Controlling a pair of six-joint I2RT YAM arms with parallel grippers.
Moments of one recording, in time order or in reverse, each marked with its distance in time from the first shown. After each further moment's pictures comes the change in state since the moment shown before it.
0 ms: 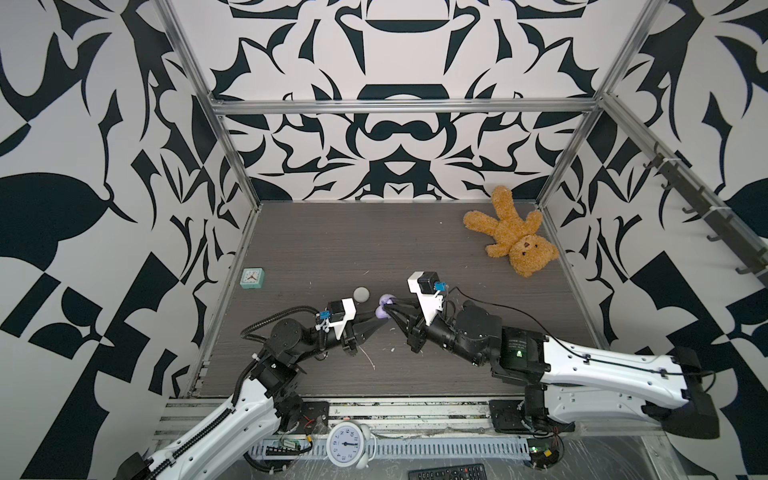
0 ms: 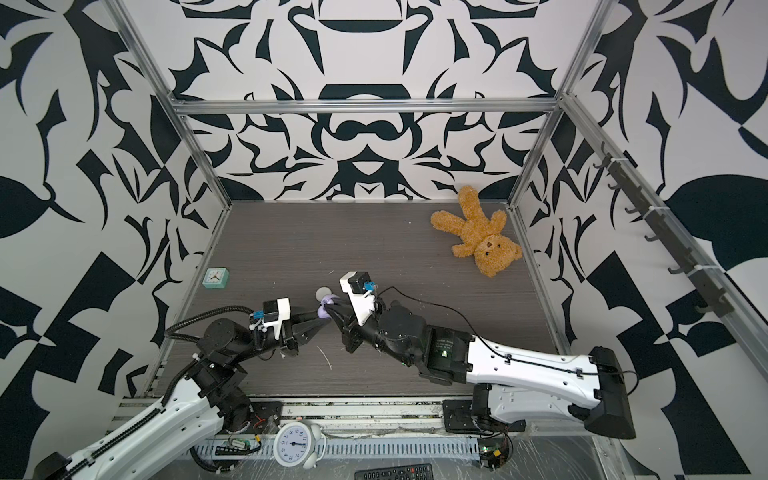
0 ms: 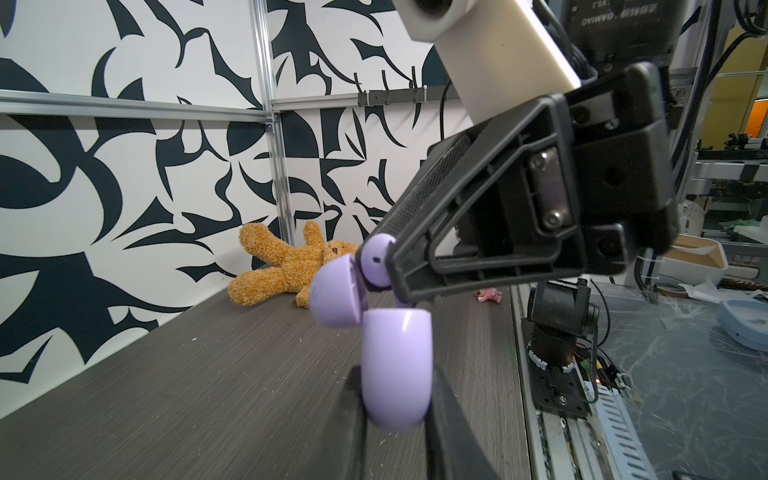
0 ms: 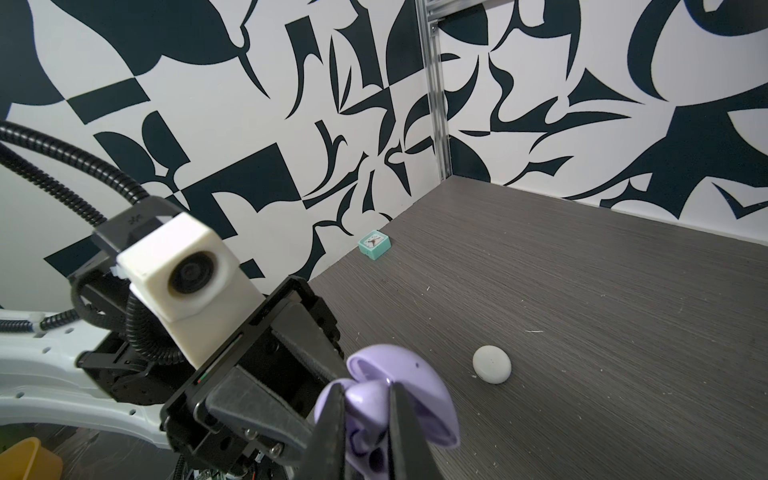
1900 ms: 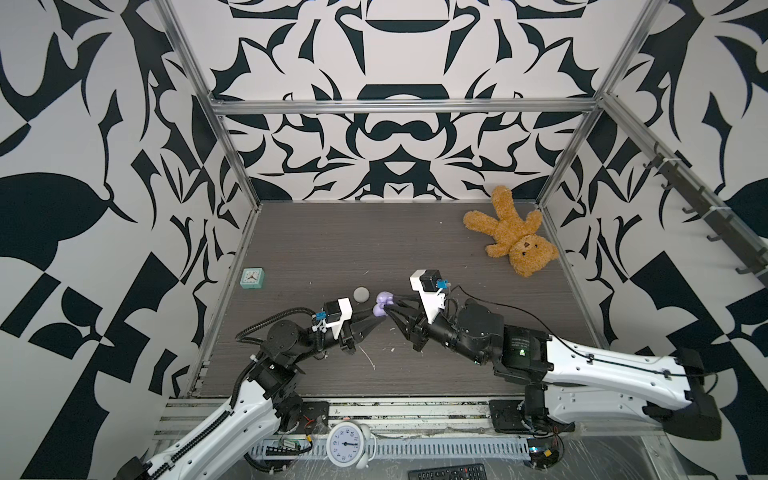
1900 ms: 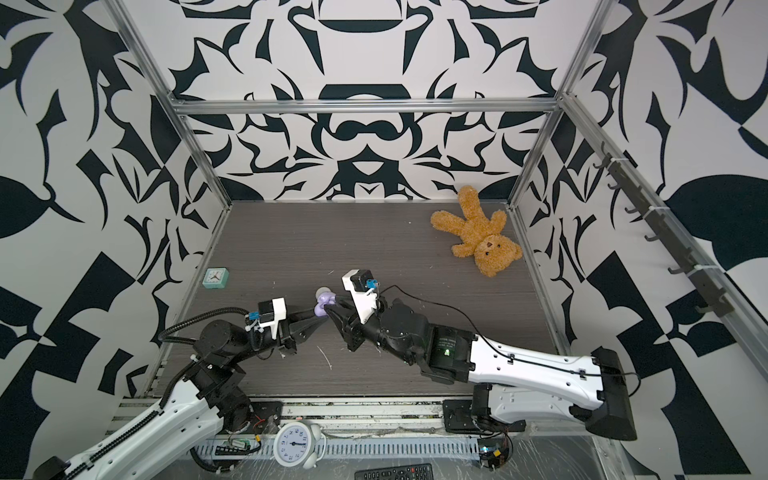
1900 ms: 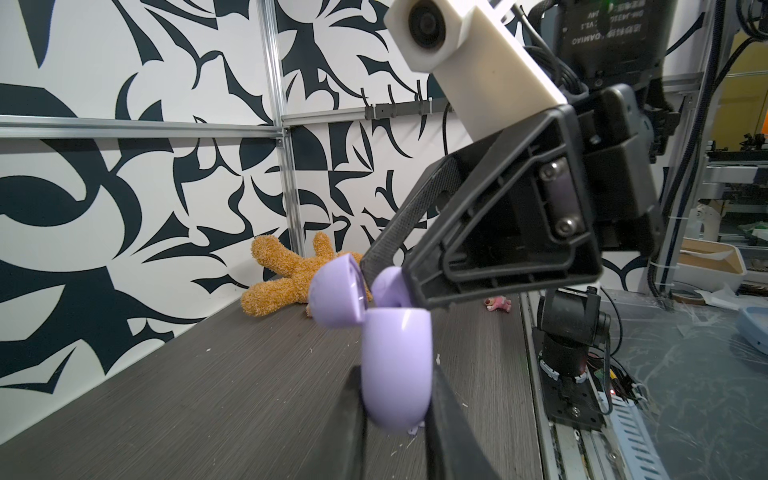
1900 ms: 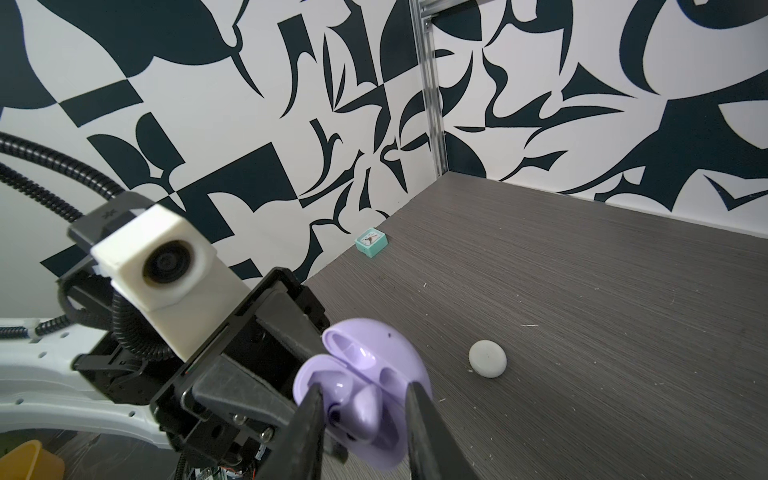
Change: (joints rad) left arm 0.011 -0.016 0.000 0.013 -0.008 0.007; right arm -0.002 -0.012 0.010 -0.034 -0.011 0.015
